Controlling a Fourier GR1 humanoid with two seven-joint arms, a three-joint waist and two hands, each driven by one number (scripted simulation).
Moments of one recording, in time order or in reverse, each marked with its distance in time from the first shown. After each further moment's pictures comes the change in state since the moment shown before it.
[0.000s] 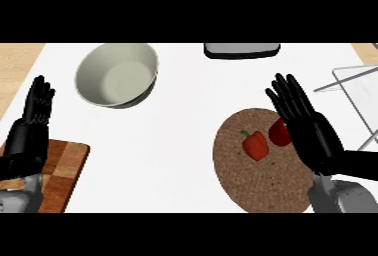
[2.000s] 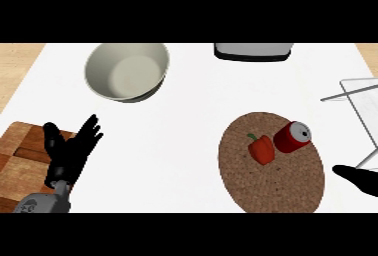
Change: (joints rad) left arm 0.020 -0.104 -0.046 0.239 0.182 -0.198 0.413; right arm 0.272 -0.389 -0.160 -0.474 0.753 -0.400 1.245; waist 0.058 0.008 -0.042
